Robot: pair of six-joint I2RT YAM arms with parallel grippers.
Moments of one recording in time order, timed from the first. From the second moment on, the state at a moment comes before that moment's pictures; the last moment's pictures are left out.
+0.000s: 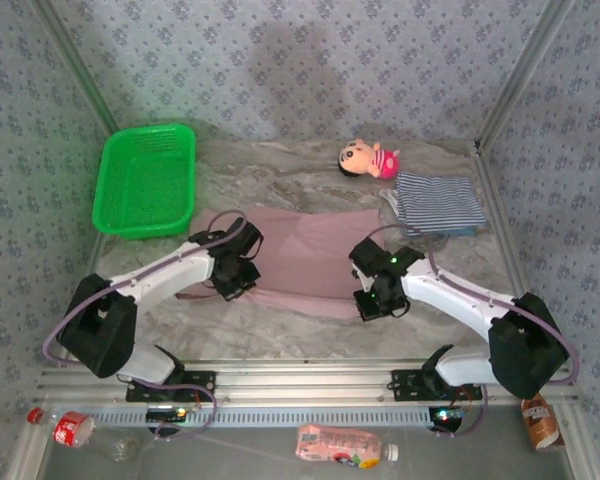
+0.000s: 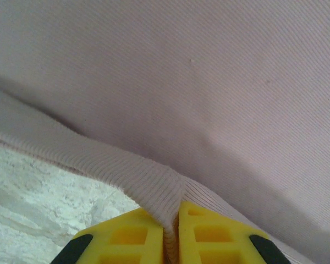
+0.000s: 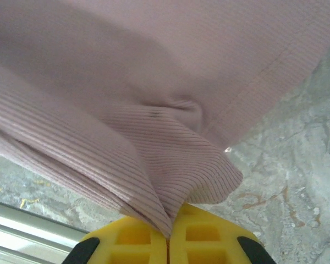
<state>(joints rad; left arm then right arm) -0.63 1.46 0.92 -0.83 0.05 -1.15 0.67 1.31 0.80 -0.96 -0.10 0.34</state>
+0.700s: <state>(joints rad) -0.54 1.60 0.97 -0.79 0.09 -1.04 0.54 1.45 0.85 -0.86 -0.14 0.26</state>
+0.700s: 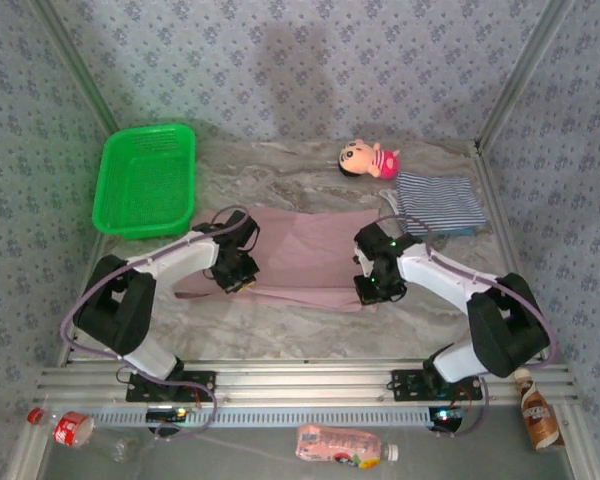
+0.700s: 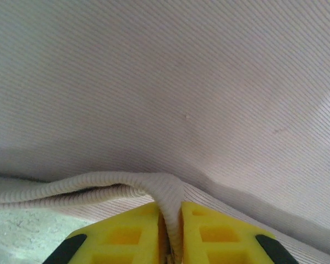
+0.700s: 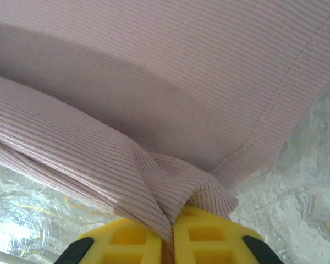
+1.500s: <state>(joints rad) -0.48 1.76 1.18 -0.82 0.06 -0.87 0.37 1.53 0.89 -0.76 -0.03 0.23</state>
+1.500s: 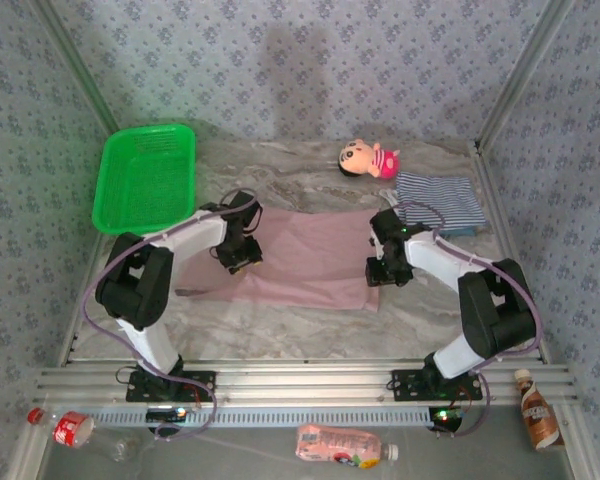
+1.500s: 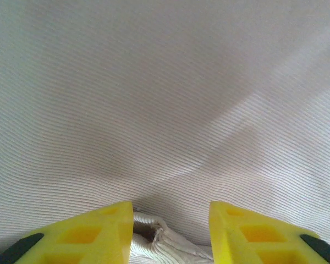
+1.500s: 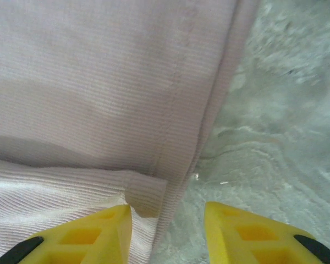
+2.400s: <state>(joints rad) -0.18 1.45 0.88 -1.10 -0.02 -0.65 0.56 1.36 0.79 -0.64 -0.14 0.41</state>
